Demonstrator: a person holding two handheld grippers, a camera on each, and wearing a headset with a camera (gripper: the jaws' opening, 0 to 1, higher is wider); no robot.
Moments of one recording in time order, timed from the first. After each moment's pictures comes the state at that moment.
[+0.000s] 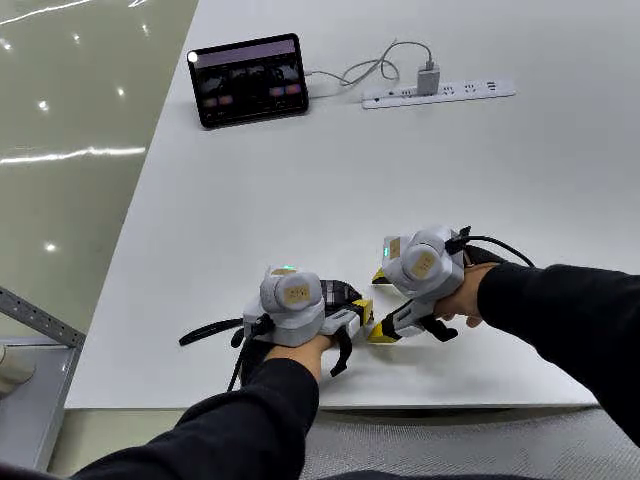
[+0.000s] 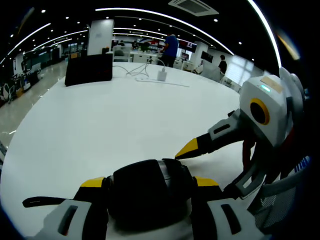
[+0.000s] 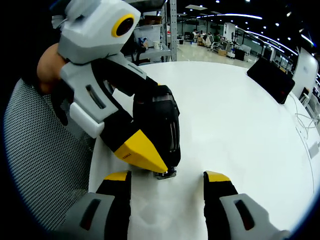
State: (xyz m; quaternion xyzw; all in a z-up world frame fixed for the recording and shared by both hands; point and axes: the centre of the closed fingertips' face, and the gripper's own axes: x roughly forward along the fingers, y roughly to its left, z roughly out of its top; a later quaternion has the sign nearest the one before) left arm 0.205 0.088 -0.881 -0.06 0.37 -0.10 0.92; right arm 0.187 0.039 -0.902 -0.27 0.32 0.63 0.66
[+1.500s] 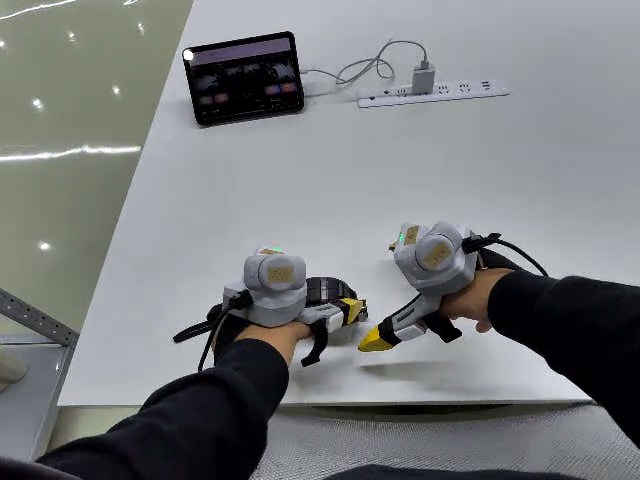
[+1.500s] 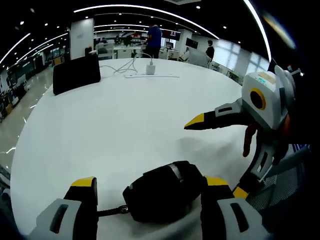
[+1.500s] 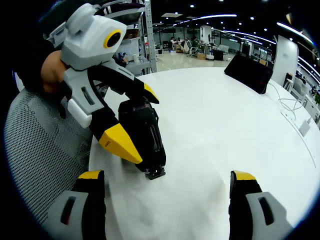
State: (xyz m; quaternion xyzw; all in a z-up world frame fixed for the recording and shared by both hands) left arm 0.210 0.104 -0.874 0.00 0.39 -0.16 0.91; right arm 0.201 0.029 -0.889 -0.22 0.32 0.58 0.72
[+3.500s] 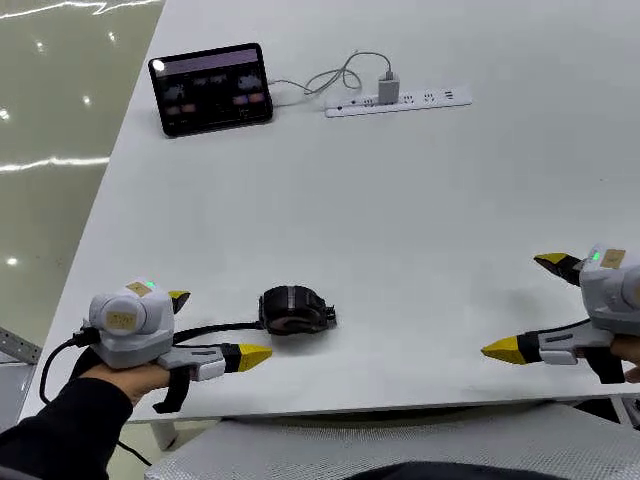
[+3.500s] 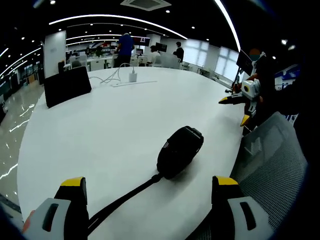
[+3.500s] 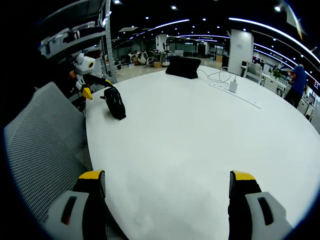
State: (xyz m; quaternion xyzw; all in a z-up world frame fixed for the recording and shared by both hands) left arm 0.171 0.168 -0.849 0.04 0.35 -0.28 0.89; right arm 0.180 -0.198 -0.849 -0.15 0.31 0.44 0.83
